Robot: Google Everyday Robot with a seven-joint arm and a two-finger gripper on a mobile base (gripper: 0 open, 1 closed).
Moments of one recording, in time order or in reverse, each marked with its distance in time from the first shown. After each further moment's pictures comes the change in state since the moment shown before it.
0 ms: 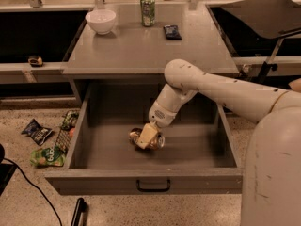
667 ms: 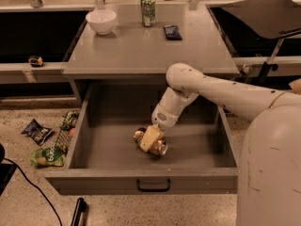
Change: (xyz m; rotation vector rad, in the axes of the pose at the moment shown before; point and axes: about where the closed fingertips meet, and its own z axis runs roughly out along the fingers) arm 0.015 -0.013 0.010 -0.015 0.032 0.072
